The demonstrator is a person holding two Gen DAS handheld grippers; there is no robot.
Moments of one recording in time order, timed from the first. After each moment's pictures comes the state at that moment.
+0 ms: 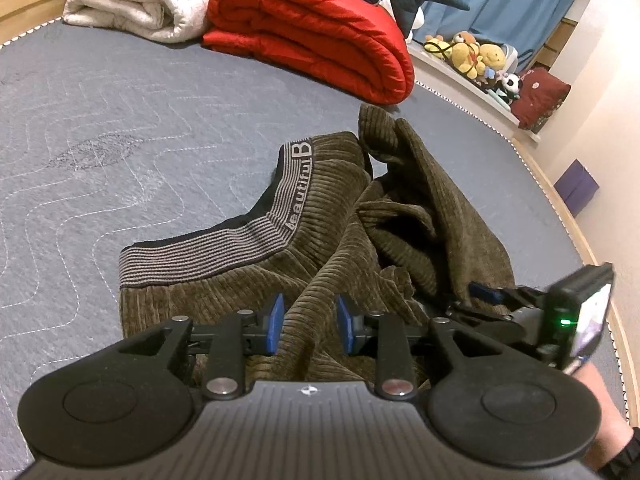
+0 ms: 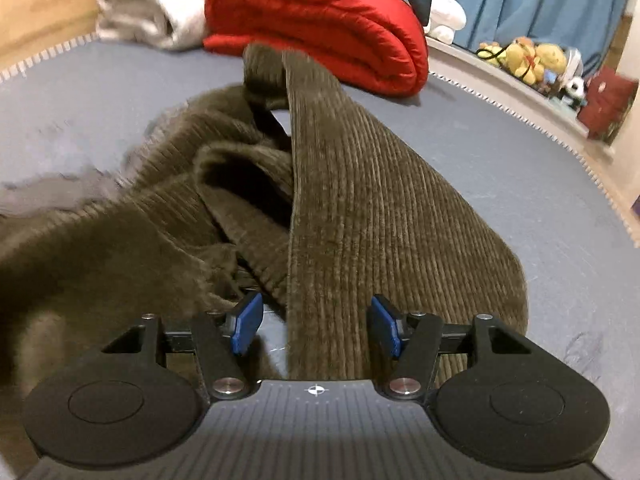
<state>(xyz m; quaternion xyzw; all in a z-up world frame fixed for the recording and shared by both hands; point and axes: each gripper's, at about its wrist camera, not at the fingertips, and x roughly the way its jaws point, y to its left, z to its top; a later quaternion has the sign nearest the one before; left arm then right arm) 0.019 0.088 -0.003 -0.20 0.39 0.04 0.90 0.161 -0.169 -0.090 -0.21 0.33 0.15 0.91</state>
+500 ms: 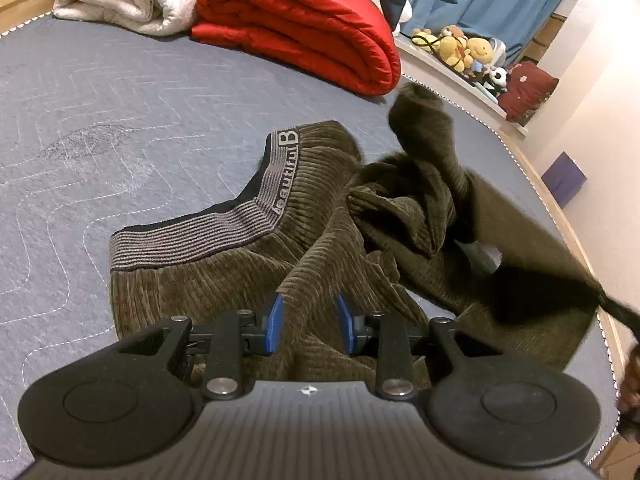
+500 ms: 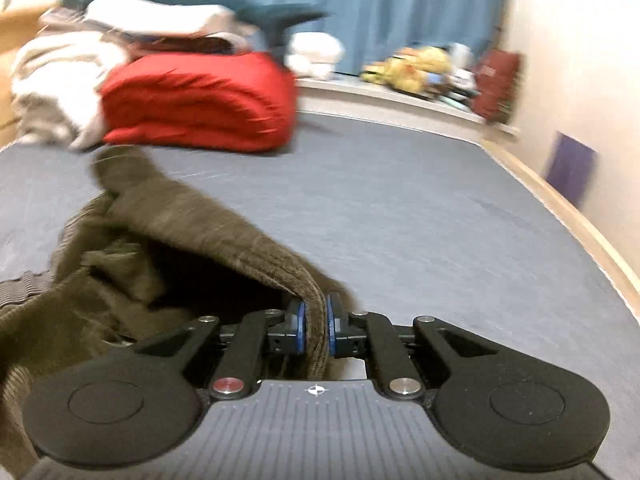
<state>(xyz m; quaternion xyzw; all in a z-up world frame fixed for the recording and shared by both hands) 0.007 0.084 -0.006 -0.20 0.40 0.01 0.90 0.114 -0.358 0.008 -0.06 0.27 0.04 0.96</state>
